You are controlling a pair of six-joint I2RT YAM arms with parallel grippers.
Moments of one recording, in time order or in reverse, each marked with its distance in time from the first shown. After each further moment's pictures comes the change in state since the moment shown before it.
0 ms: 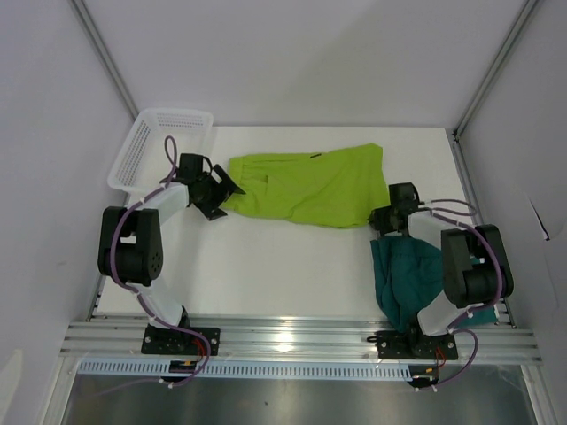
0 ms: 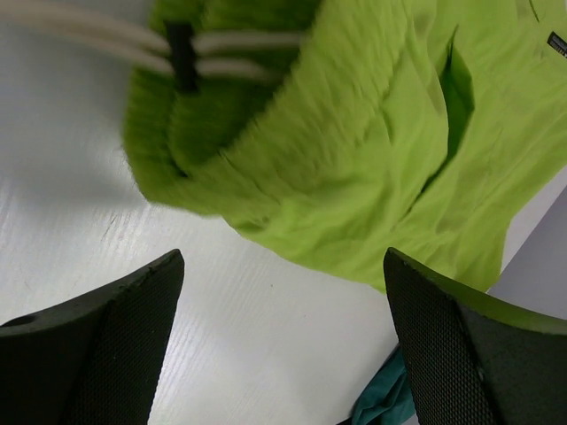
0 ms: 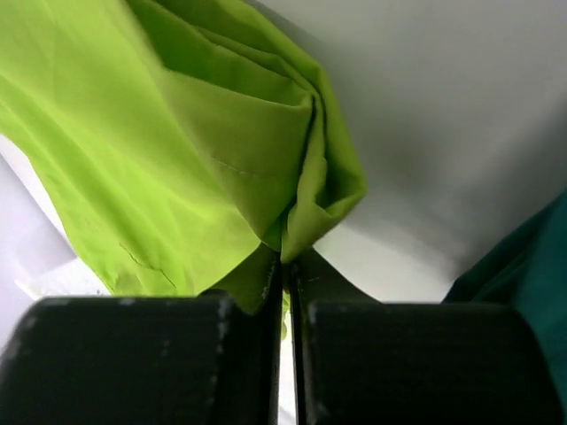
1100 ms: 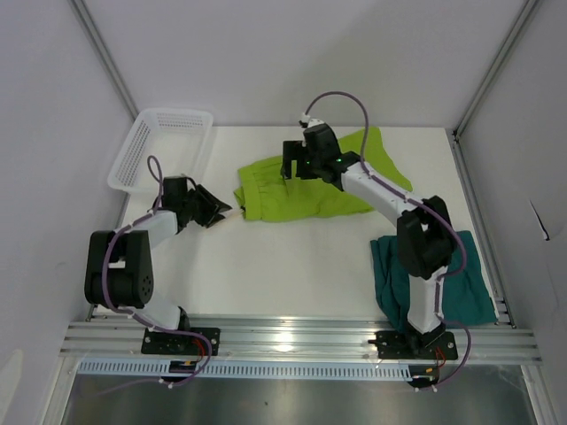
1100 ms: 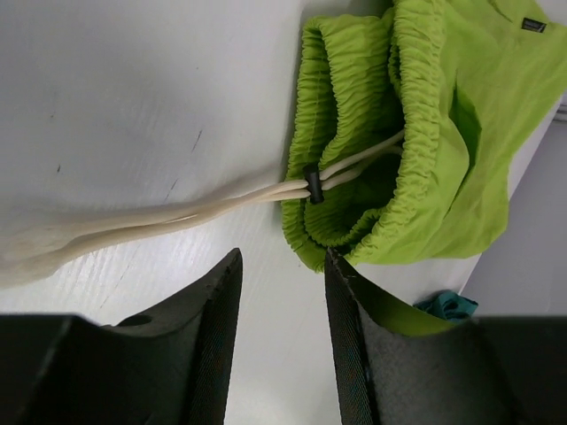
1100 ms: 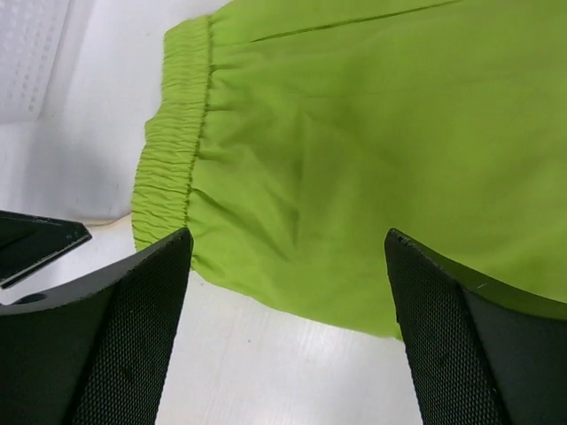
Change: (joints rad) left arm 0.087 -0.163 -0.315 0.283 0.080 -0.011; right arm 0.377 0.319 0.846 -0.186 -0.023 -1.090
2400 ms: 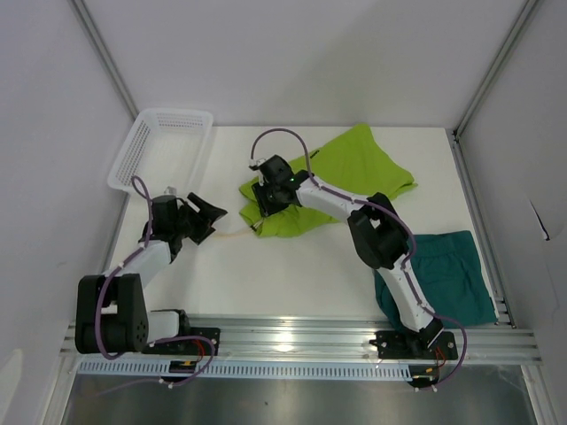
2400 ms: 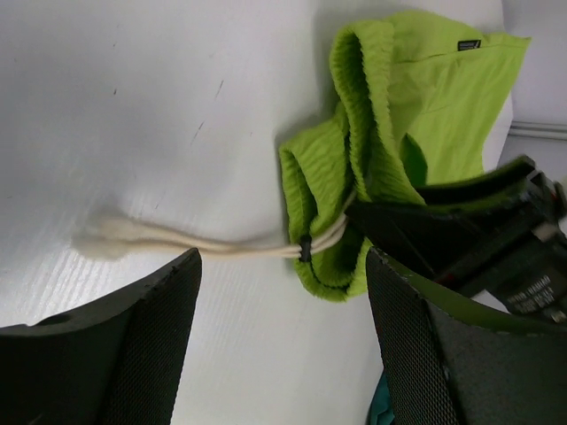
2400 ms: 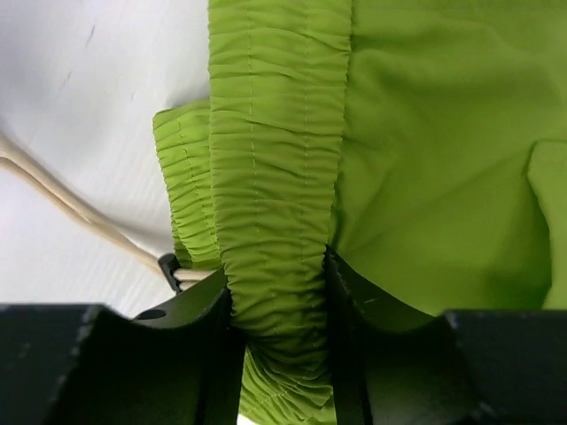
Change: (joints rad) left arm 0.043 -0.330 -0.277 0.127 -0.024 -0.028; right arm 0.208 0.393 0.282 -0.177 -0.105 -0.202
